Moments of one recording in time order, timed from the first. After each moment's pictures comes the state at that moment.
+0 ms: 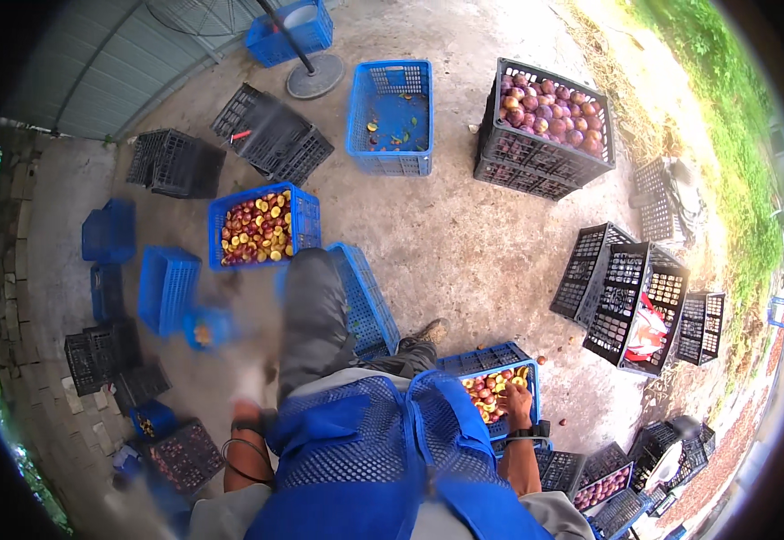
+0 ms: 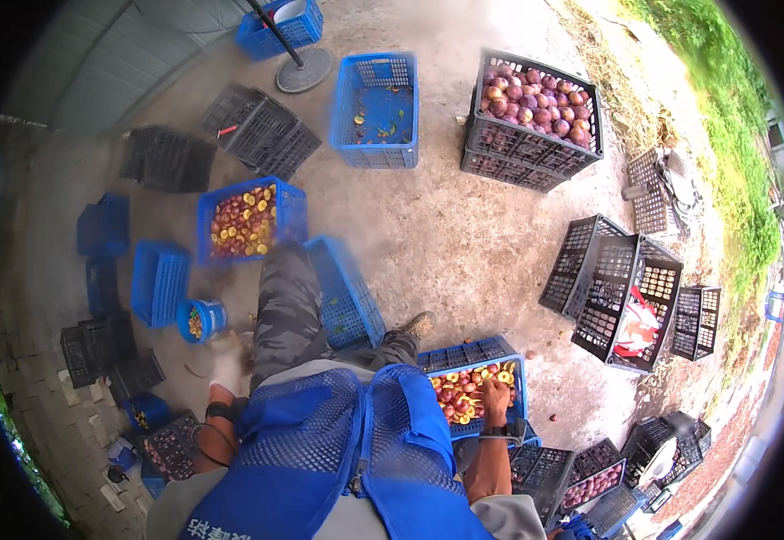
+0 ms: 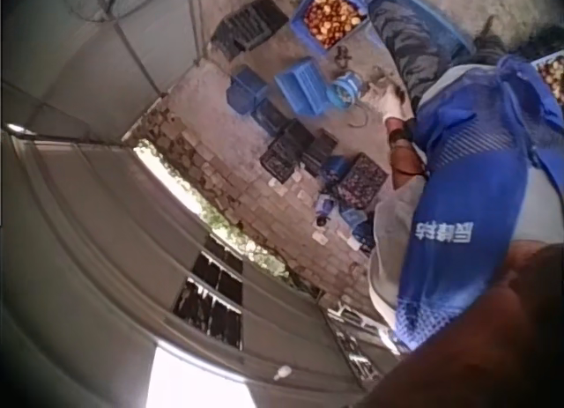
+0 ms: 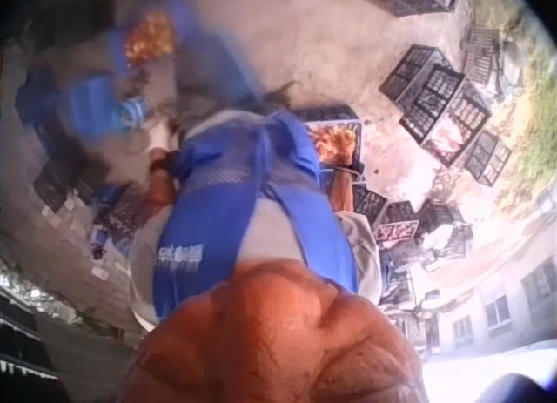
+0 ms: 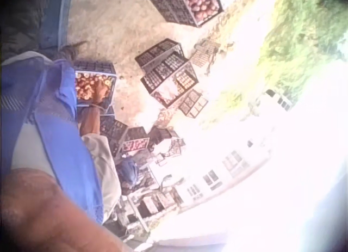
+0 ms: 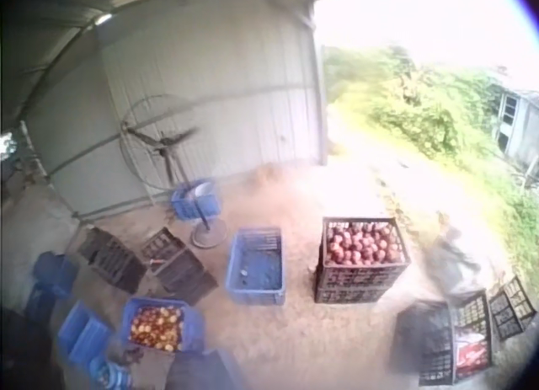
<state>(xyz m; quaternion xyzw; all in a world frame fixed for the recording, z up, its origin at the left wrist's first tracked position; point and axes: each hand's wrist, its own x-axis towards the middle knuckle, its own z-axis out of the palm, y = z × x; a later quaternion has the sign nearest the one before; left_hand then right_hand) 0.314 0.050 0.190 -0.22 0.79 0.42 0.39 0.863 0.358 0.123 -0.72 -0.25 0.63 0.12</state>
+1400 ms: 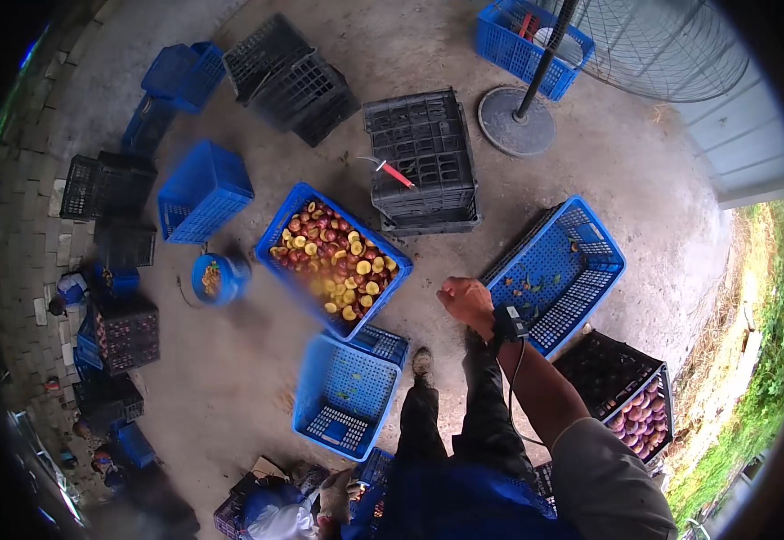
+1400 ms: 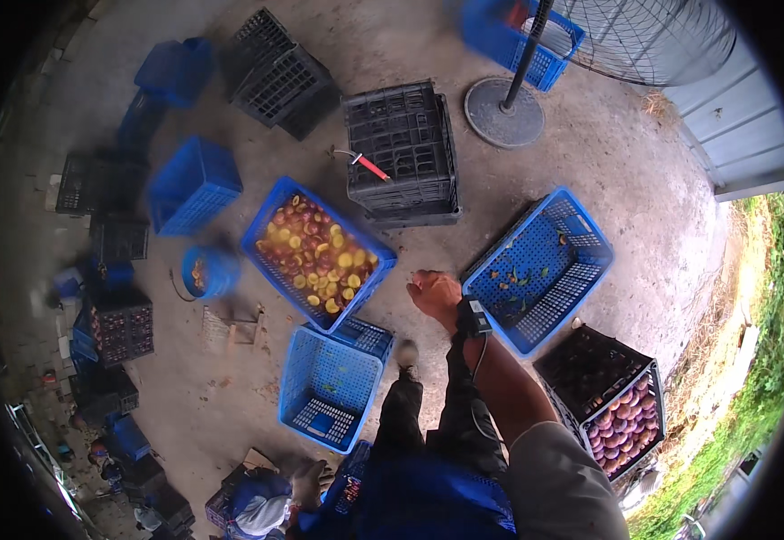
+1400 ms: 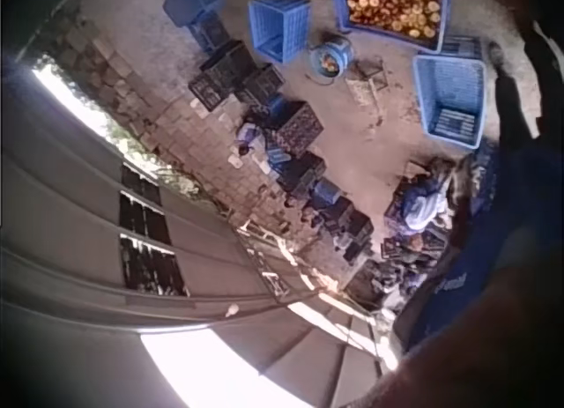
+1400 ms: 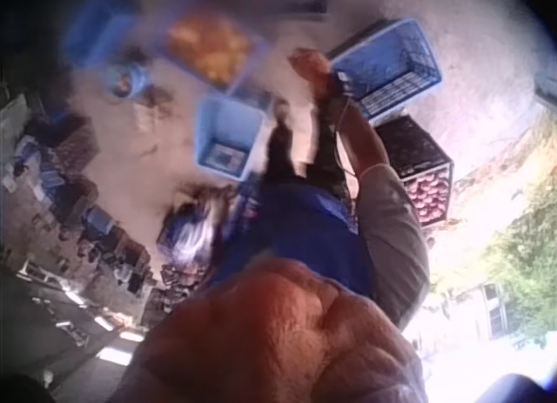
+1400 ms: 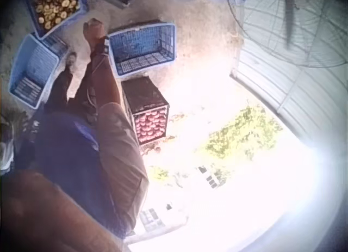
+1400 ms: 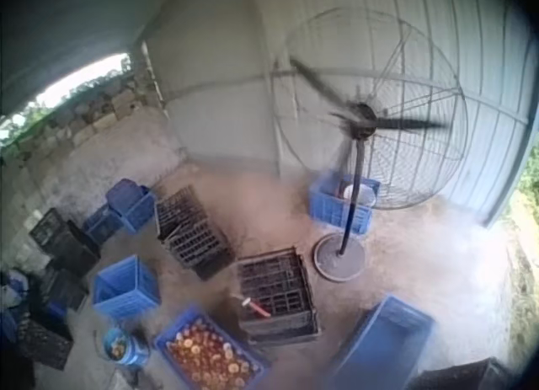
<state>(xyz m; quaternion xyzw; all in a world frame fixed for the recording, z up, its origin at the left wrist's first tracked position) 0.404 0.309 0.153 -0.46 0.58 0.60 0.29 0.062 0.677 0.095 -0.06 -0.90 0.40 -0.14</state>
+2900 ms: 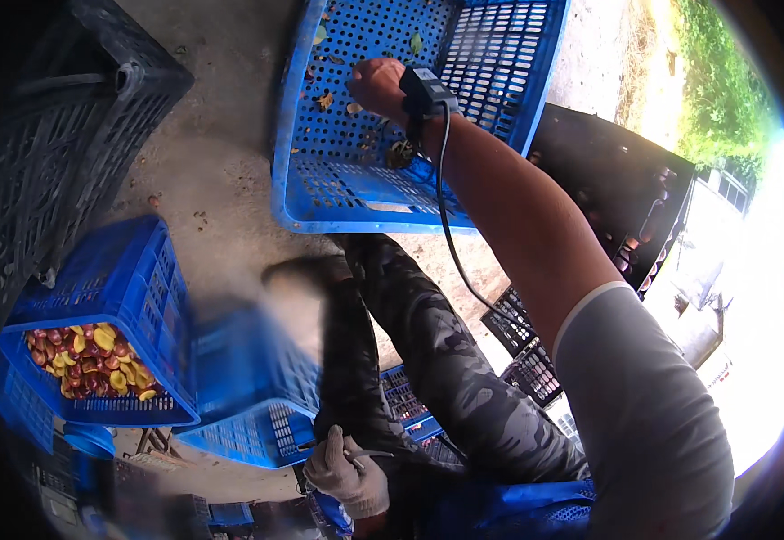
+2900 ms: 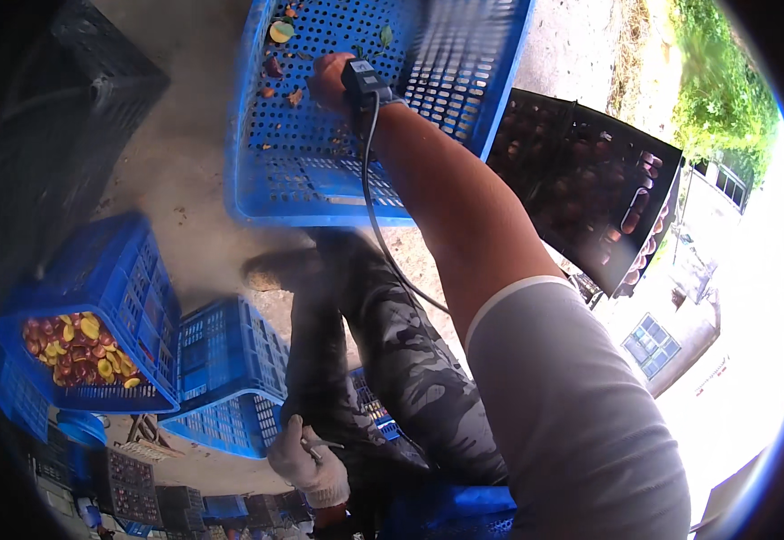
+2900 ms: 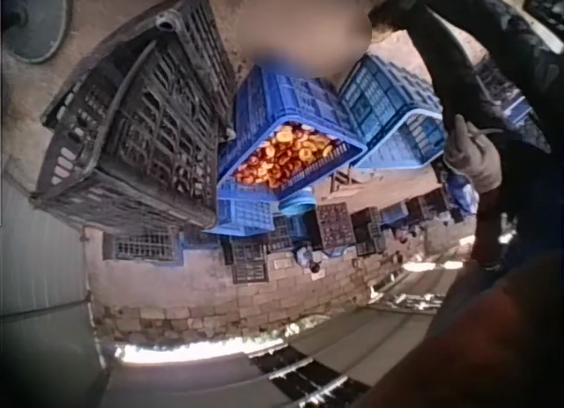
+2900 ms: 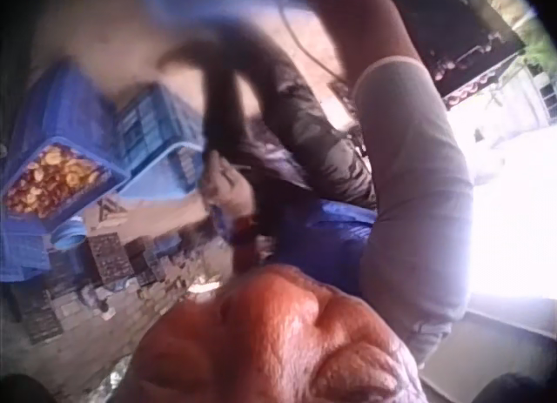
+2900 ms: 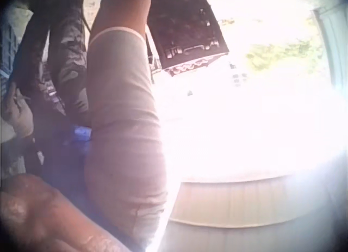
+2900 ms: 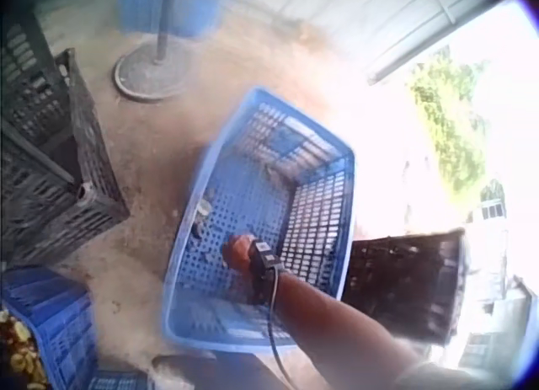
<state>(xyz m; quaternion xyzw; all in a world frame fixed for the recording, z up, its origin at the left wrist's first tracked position) 0.188 0.480 0.050 0.14 0.85 0.10 0.50 0.116 0.915 -0.300 -0.32 -0.90 0.17 -0.26</state>
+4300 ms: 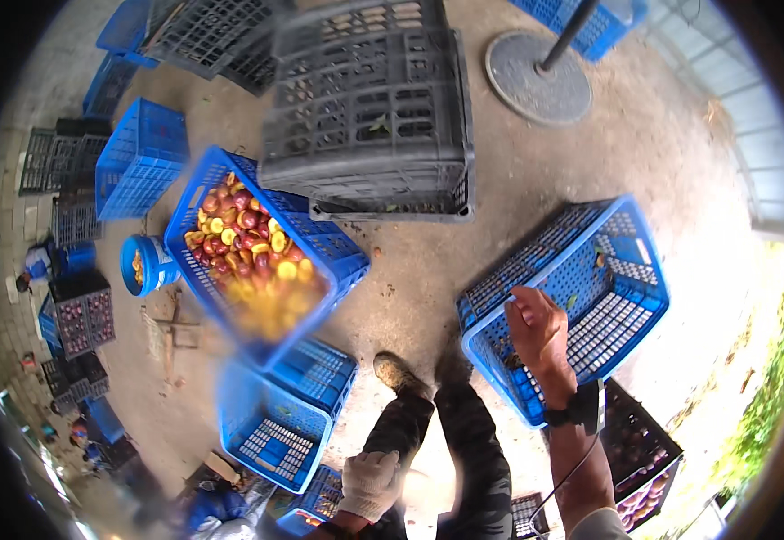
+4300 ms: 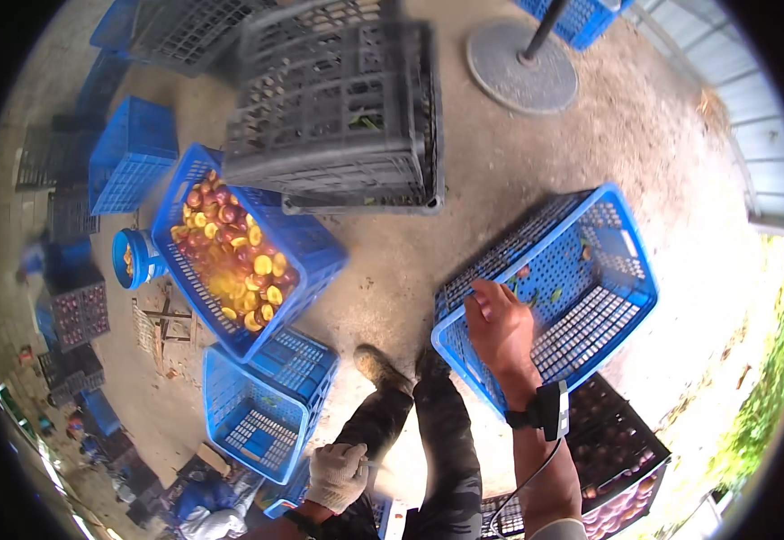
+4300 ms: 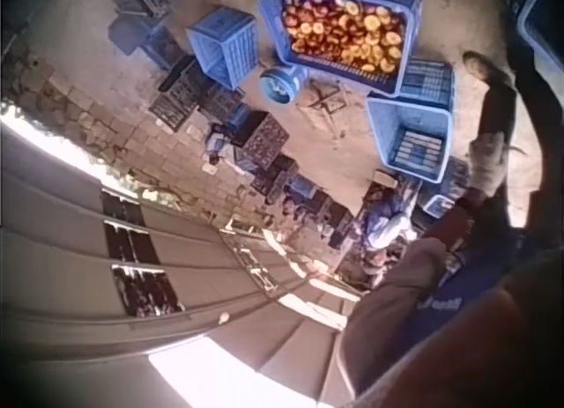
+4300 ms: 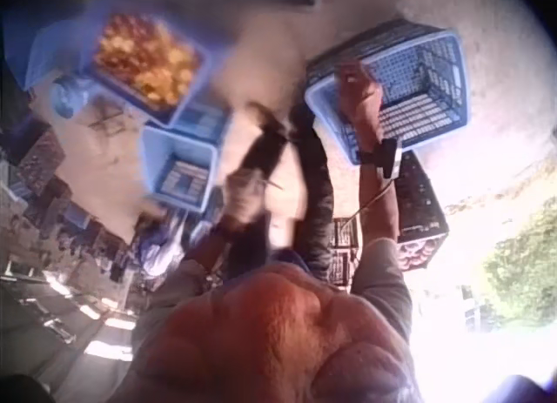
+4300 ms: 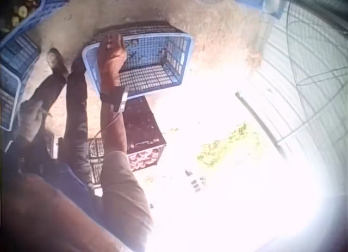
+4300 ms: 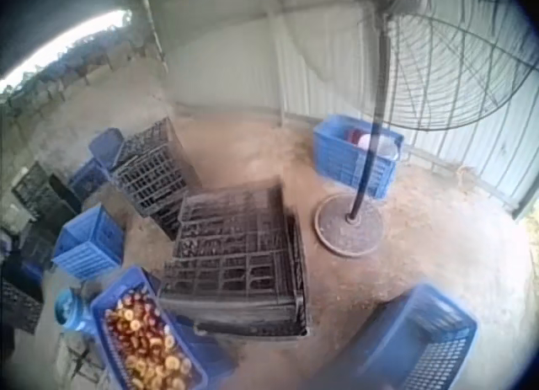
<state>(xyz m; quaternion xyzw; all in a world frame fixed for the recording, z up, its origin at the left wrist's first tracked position) 0.160 0.474 -0.003 0.04 1.00 0.08 0.02 0.064 0.795 -0.058 -0.11 -0.89 0.45 -0.01</state>
